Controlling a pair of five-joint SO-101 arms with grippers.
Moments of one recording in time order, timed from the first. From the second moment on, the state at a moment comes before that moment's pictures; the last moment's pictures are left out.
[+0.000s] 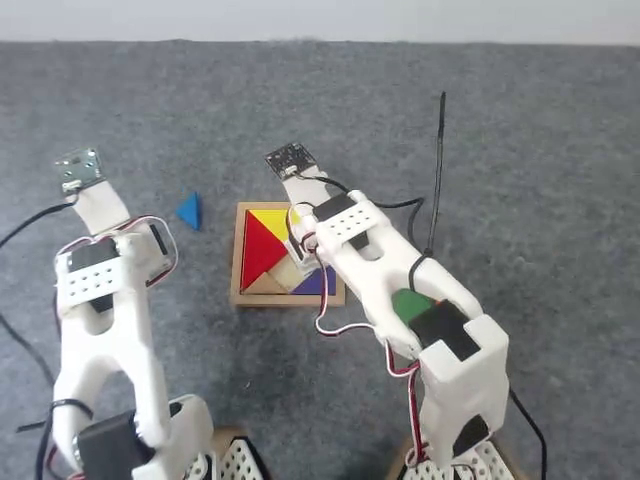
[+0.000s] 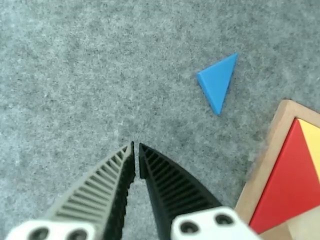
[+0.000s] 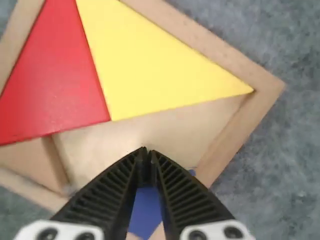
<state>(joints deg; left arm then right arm) -26.3 -20.4 49.2 47.9 11.4 -36.8 21.3 9.9 53.5 -0.9</state>
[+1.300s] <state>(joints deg) -15.5 28.8 -2.2 72.2 -16.1 -20.6 -14.3 49.3 41.1 6.7</state>
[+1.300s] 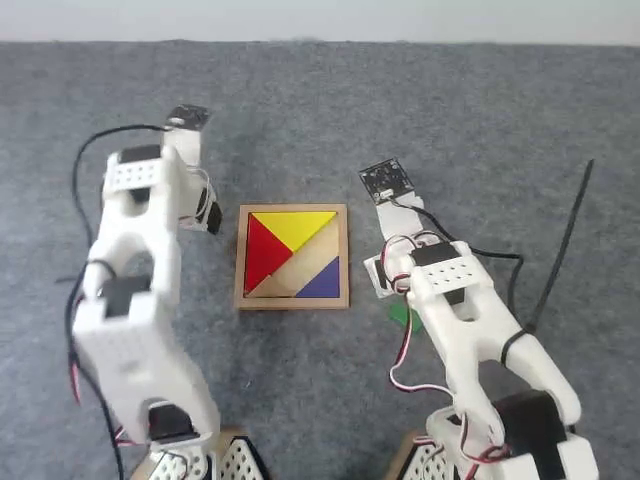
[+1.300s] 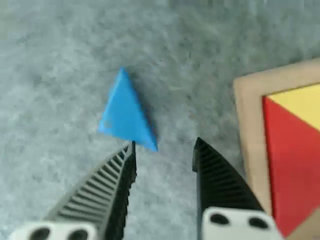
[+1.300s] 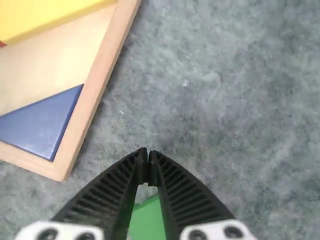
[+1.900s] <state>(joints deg) -25.1 48.2 -41.8 92.0 -6.5 -23.3 -14.3 50.0 41.1 6.7</state>
